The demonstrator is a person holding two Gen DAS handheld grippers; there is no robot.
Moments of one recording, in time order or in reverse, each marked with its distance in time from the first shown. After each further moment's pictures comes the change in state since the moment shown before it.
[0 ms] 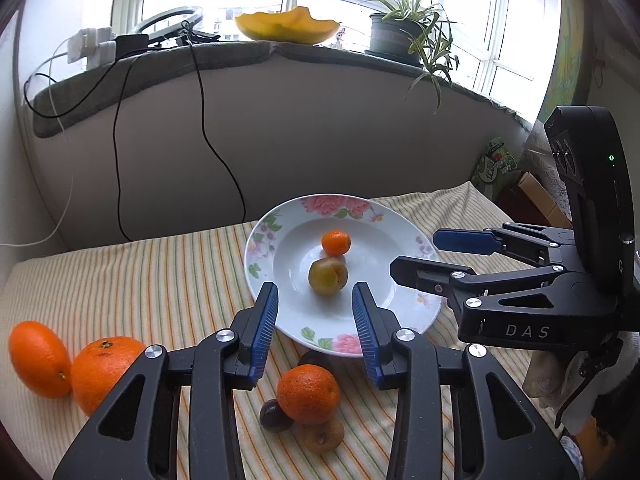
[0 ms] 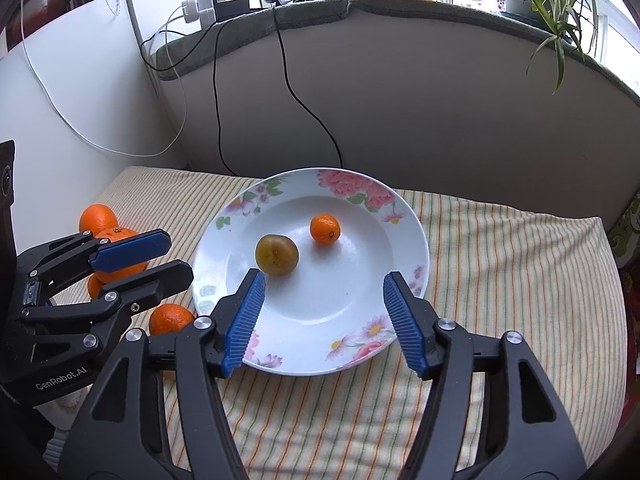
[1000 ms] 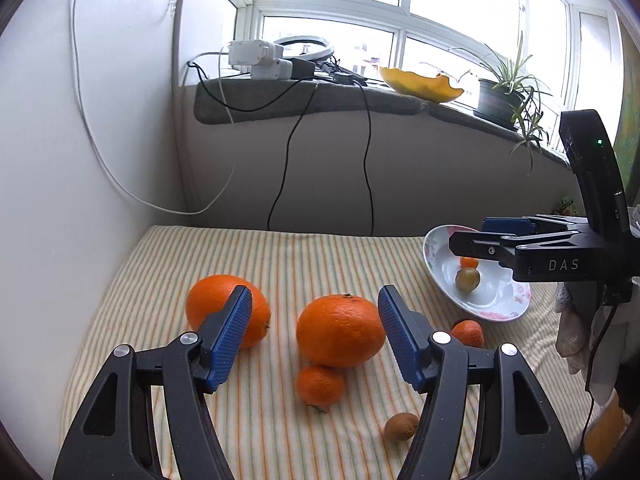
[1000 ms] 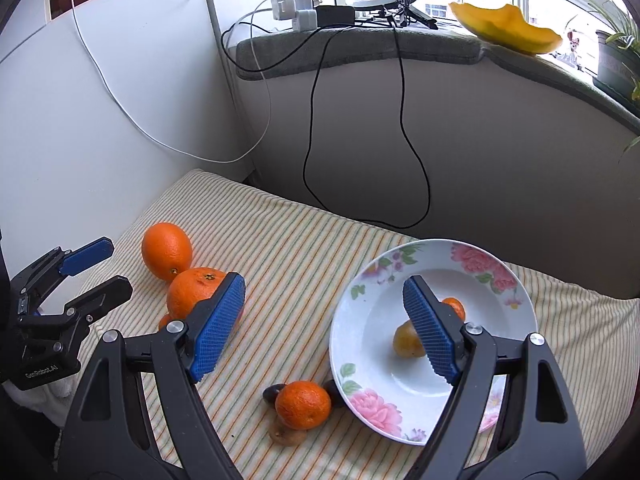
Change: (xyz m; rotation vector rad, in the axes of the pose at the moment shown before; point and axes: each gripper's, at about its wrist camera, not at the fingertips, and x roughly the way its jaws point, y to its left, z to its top) left arm -0.102 0.109 -0.042 -0.184 -0.123 0.280; right arm 0.010 0.101 0.056 -0.151 0.000 0.139
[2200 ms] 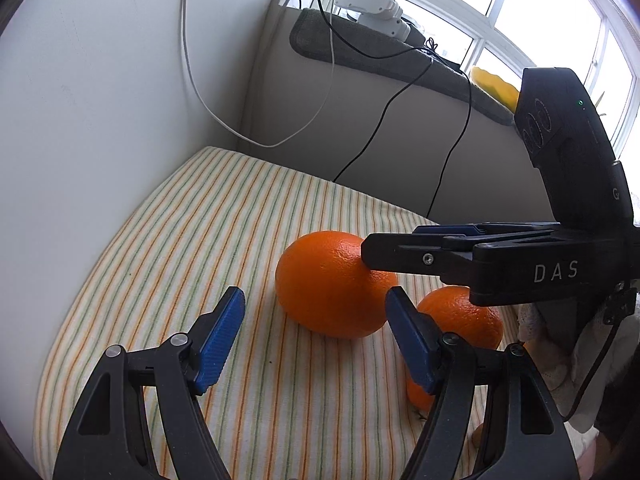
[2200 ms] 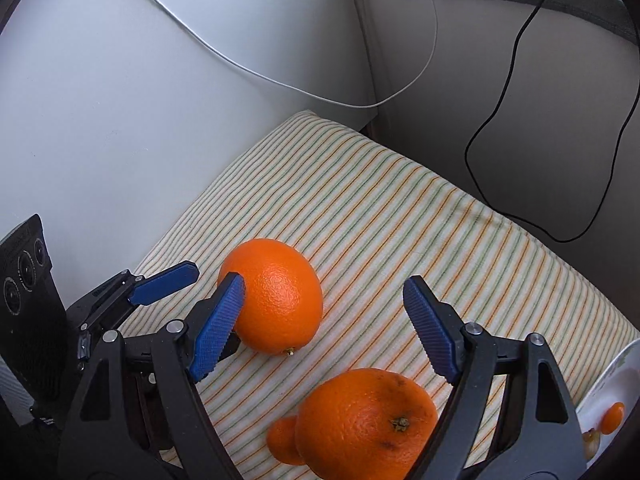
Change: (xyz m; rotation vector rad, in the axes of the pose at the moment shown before) left arm 0.049 0.092 -0.024 -0.269 0.118 -0.005; right arm 0.140 0.123 0.047 -0.115 0.277 0.303
